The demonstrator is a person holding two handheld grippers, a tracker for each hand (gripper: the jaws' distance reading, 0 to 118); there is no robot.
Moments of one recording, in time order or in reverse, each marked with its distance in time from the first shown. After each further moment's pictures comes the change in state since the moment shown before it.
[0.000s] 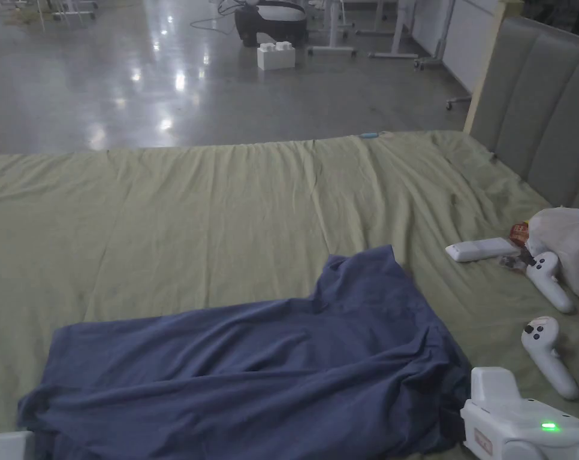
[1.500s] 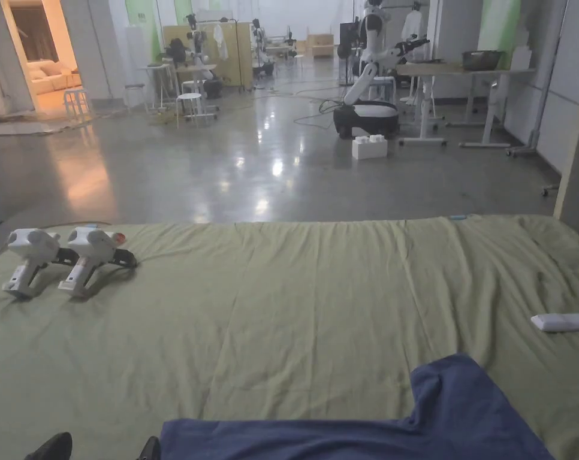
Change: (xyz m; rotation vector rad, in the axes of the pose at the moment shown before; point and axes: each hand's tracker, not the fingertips) left arm -0.010 -0.094 0.333 0.793 -0.055 0.070; right arm -0.019 -0.066 0.302 0.532 0.251 -0.137
